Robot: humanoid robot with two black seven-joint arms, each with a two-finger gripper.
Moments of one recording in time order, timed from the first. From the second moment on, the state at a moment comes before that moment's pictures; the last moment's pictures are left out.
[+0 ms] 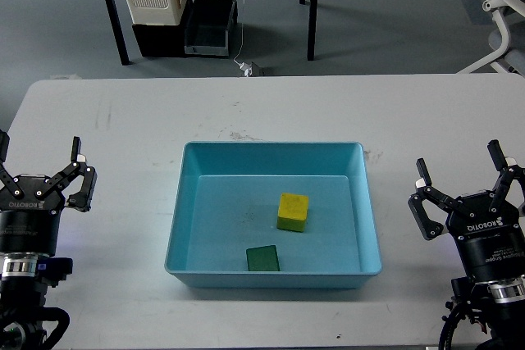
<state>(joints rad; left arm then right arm) 0.34 -0.04 -1.62 -1.61 -0.01 -0.49 -0.02 -0.35 0.00 1.41 1.71 -0.05 0.49 0.03</state>
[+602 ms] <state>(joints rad) 0.28 -0.04 -1.56 -1.62 -0.02 -0.49 0.00 -0.35 0.00 1.43 1.71 -0.05 0.49 0.11</state>
